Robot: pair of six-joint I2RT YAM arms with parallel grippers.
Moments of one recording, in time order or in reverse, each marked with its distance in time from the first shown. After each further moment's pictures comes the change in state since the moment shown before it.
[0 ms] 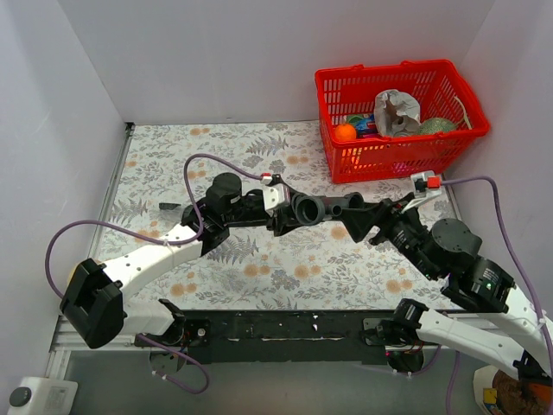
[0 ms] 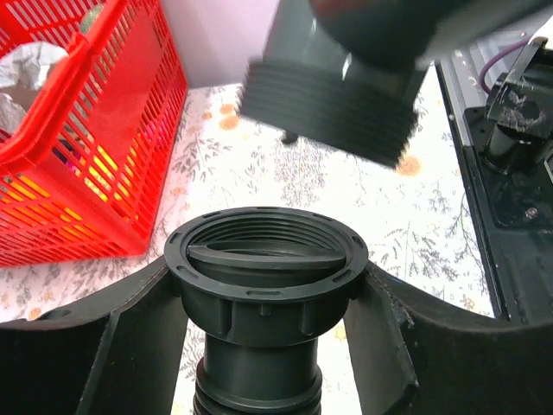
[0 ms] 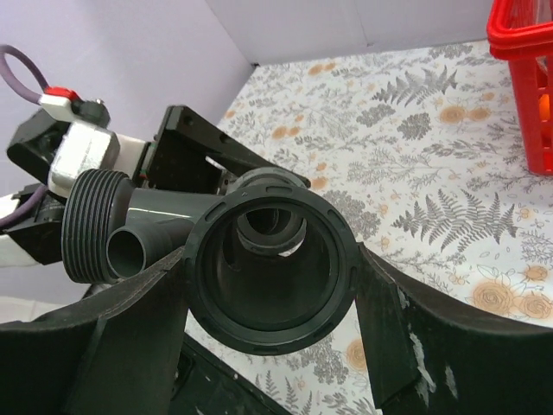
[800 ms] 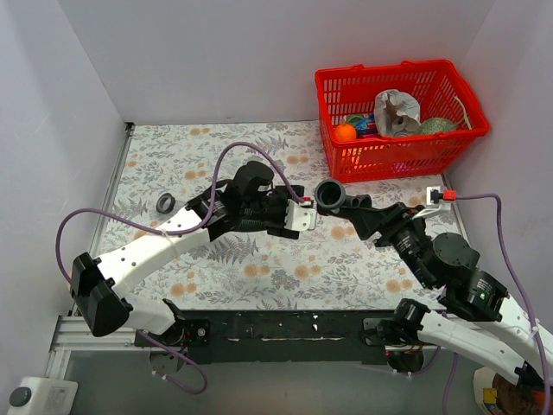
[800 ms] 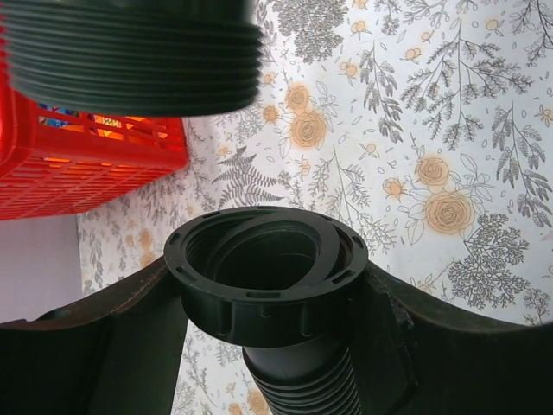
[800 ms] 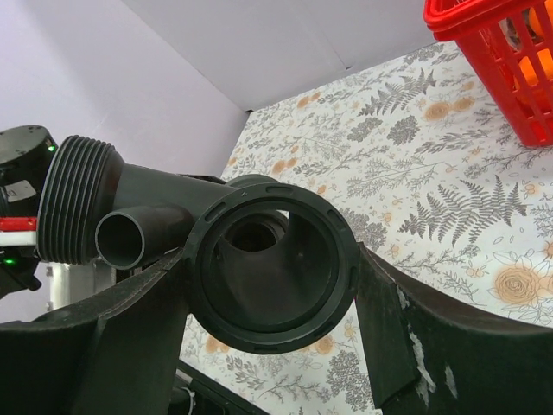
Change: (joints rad) left arm -0.134 0.082 0.375 -0.820 -0.290 0.631; right arm 0.000 -0.158 -0.191 0.112 0.151 0.168
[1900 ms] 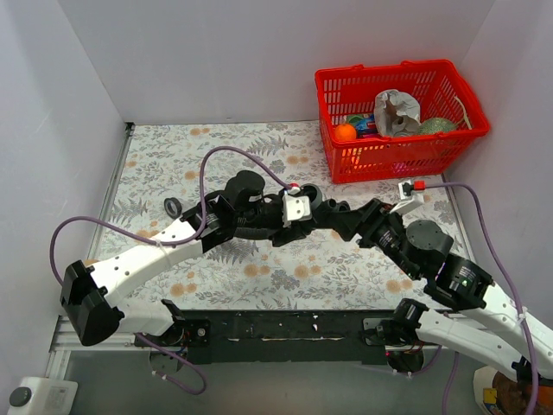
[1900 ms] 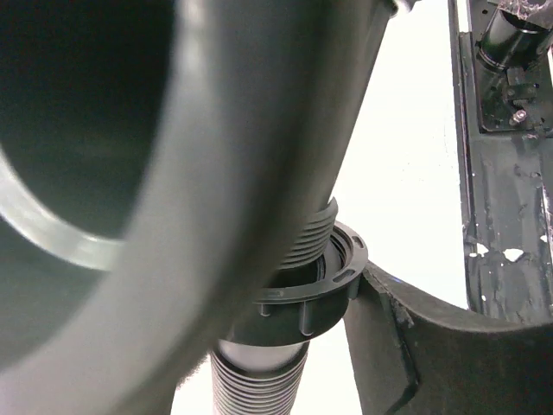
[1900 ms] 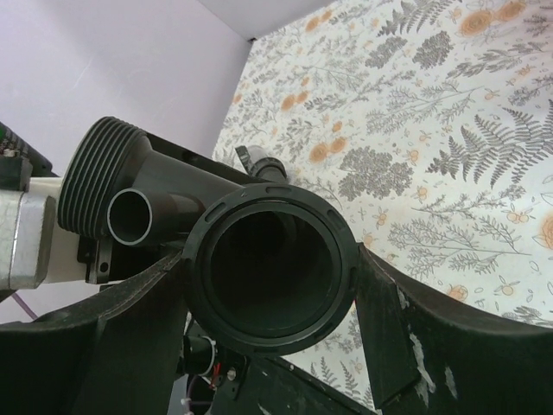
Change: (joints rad) left arm -0.011 -0.078 -0.119 0.179 0.063 -0.419; right arm -0.020 0.119 0.011 -0.043 -0.143 0.134
